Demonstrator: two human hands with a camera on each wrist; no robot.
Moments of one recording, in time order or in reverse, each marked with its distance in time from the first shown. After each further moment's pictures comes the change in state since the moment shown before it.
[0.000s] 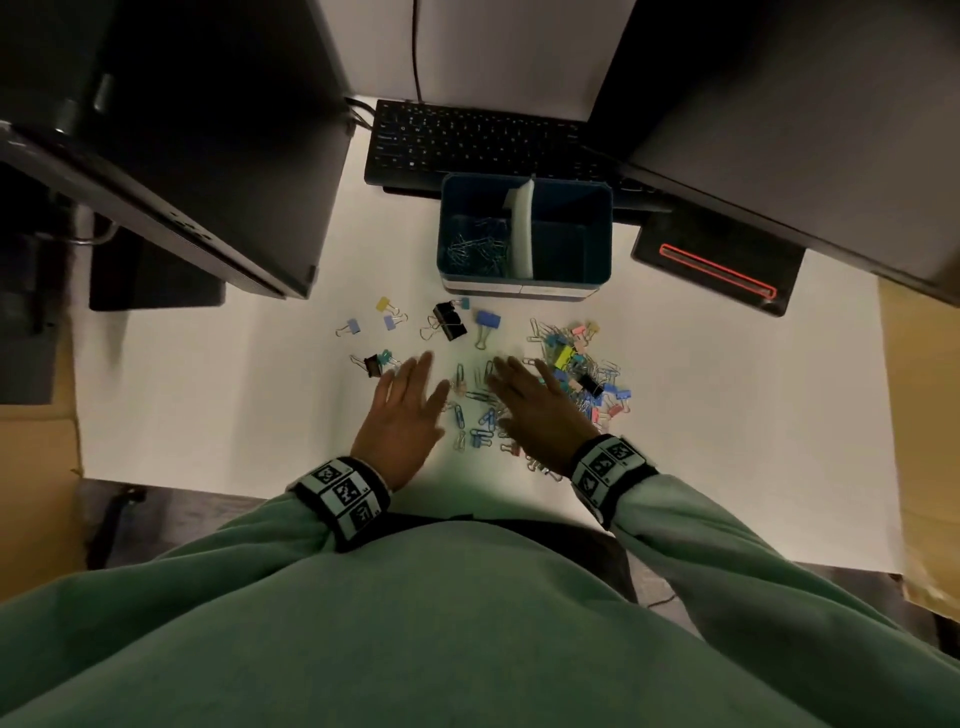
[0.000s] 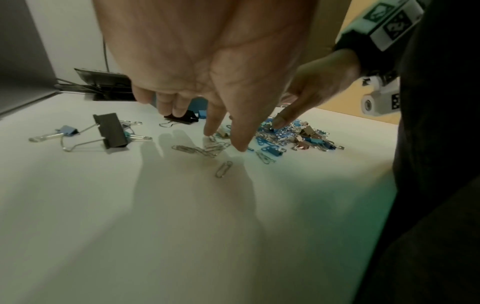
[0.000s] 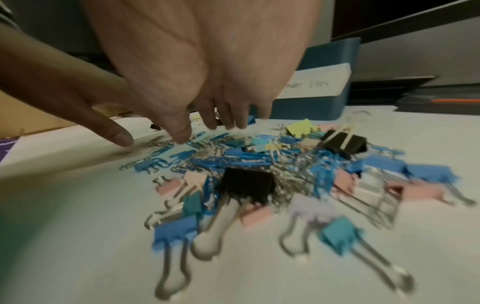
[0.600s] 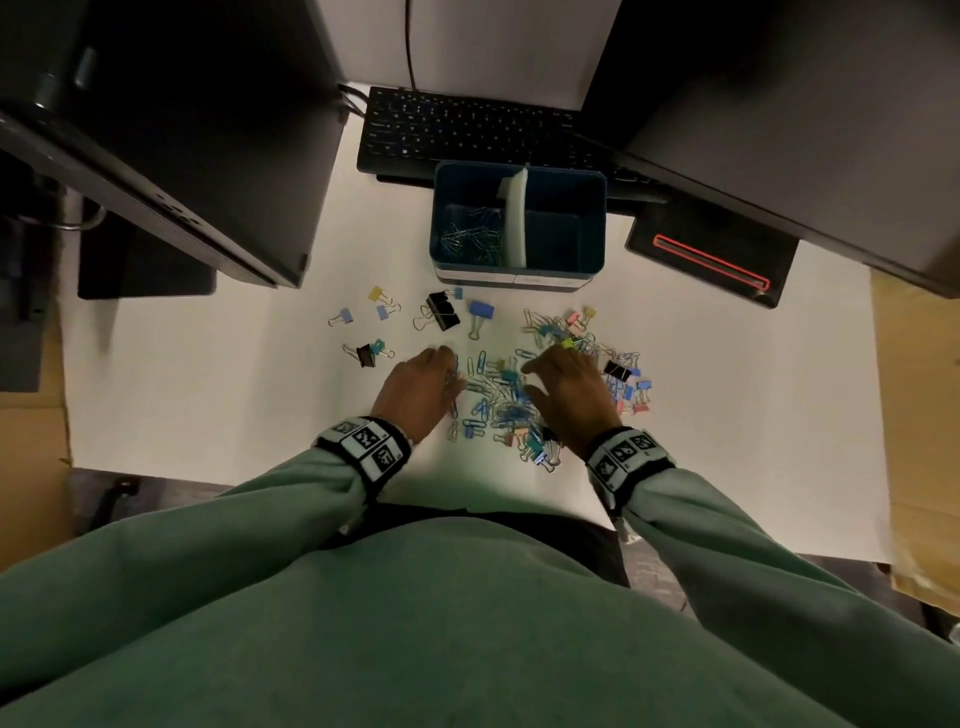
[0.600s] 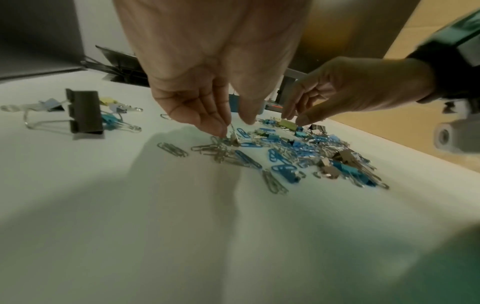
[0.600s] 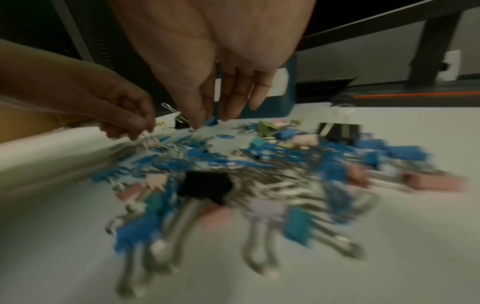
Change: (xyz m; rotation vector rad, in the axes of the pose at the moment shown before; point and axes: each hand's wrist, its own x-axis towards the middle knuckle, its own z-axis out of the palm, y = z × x) left_hand 0.040 0.015 -0.010 -0.447 0.088 -0.128; right_hand -0.020 0.023 -0.017 0.133 0.352 0.168
